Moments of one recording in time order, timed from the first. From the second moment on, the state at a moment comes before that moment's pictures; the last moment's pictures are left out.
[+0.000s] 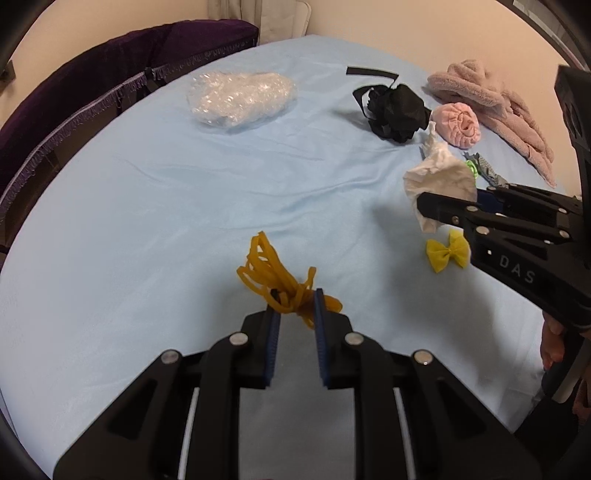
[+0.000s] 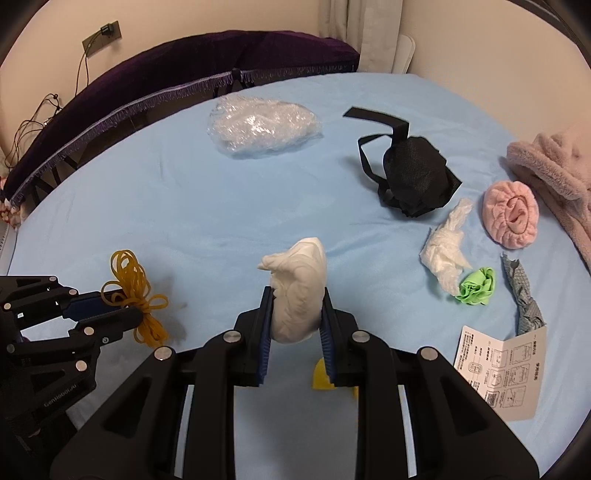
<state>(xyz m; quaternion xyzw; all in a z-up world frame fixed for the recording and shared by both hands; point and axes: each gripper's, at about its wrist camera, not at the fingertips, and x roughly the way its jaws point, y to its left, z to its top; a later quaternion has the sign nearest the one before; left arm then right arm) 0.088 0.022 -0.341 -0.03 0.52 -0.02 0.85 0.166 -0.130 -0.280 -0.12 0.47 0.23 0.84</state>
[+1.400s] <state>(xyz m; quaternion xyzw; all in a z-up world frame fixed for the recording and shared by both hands) -0.289 0.440 -0.099 -0.15 0.36 0.45 0.80 -0.128 0.345 -0.036 -0.24 0.25 0.66 0.67</state>
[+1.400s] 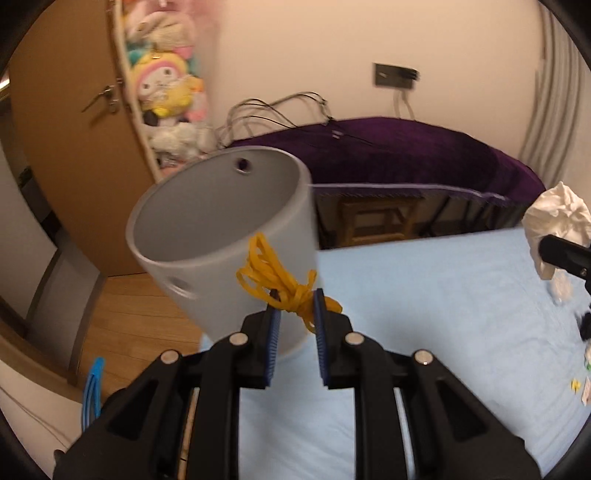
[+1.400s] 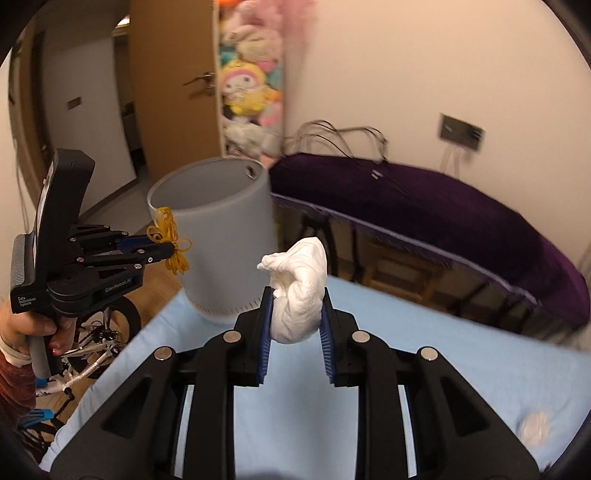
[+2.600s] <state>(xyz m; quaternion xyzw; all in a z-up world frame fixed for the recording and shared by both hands) -0.332 0.579 -0.050 -0.20 0.32 0.48 0.79 -0.165 0.519 0.009 -0.21 0.32 0.68 0.63</state>
